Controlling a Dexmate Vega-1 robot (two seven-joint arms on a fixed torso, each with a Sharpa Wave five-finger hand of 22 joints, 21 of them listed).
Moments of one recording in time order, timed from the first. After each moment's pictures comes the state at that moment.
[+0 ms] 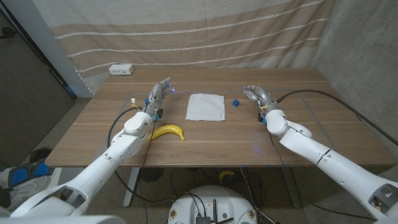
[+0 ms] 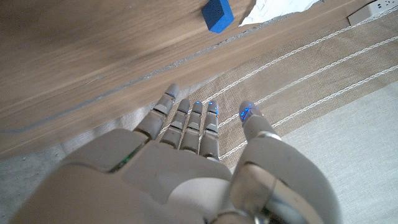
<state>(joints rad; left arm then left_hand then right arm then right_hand) 0.85 0.52 0.39 -1.36 -0.58 -0.26 0.06 0.09 0.10 0.73 -0.05 0.18 0.14 -0.06 0.19 0.17 0.03 -0.04 0.20 0.18 0.04 -0.02 0.19 0.17 0.00 0.03 0.71 0.17 -0.84 -0.69 -0.60 -1.74 -0.09 -0.32 -0.37 0.59 0.16 0.54 -0.19 0.23 0.46 -0.03 0.24 0.19 0.34 -0.03 0.27 0.22 0.18 -0.04 0.41 0.36 0.35 0.03 0.29 0.19</state>
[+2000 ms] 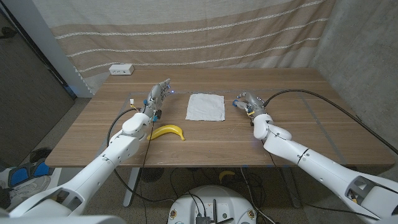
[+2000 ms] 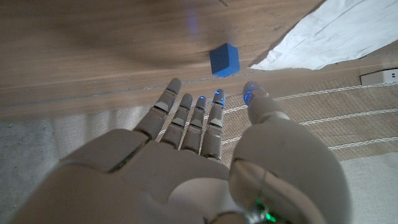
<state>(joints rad) 0.86 0.54 0.38 -1.38 -0.59 -0.23 0.06 0.07 0.09 0.74 -0.07 0.18 0.16 -0.05 0.19 0.18 0.04 -0.04 0.20 0.18 0.06 -0.02 0.19 0.17 0.01 0.05 0.69 0.17 -0.73 -0.58 -0.77 -1.59 -0.32 -0.48 -0.41 0.85 0.03 0.51 -0.19 0.19 0.62 -0.04 0.27 0.19 0.43 -0.06 0.27 0.22 0.24 -0.04 0.43 0.36 0.43 0.04 0.31 0.19</state>
